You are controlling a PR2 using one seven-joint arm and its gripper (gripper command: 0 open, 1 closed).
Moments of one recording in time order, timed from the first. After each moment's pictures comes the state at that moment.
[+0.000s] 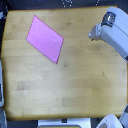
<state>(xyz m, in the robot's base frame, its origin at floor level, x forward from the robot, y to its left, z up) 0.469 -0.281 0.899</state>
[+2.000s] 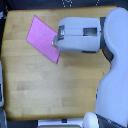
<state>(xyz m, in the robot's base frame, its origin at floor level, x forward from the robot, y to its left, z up) 0.460 -0.008 0.828</state>
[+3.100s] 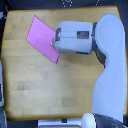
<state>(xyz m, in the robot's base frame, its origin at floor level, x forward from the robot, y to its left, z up) 0.477 0.011 0.750</state>
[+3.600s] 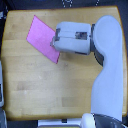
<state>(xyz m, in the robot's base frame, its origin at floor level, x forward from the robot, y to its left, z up) 0.482 0.015 0.732</state>
